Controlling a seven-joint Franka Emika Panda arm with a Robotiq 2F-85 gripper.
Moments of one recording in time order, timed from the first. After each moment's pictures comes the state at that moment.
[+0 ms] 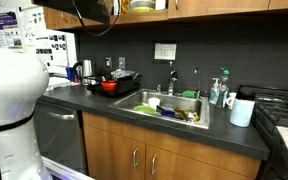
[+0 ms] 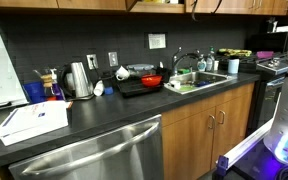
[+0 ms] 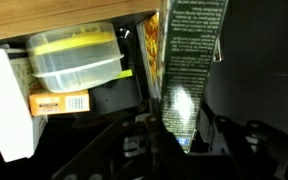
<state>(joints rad) 0.12 -0.53 0.01 -2.21 0.08 3.19 0.13</state>
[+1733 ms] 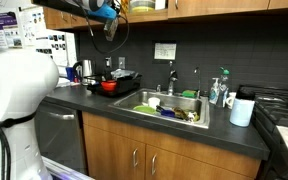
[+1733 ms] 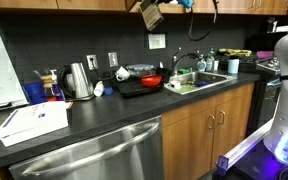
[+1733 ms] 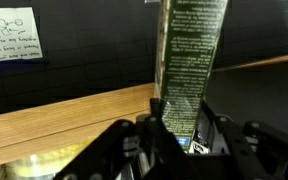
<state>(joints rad) 0.76 -0.45 -0.55 -2.27 0.08 3.18 -0.13</state>
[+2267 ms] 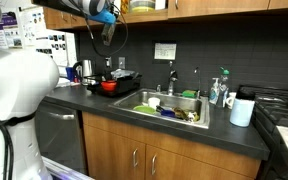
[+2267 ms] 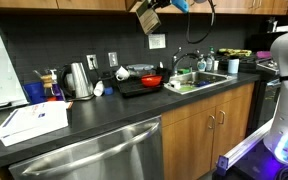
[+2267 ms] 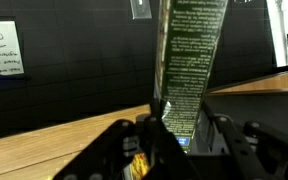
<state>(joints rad) 0.91 -0.45 -0.67 -2.27 0.08 3.16 -0.18</state>
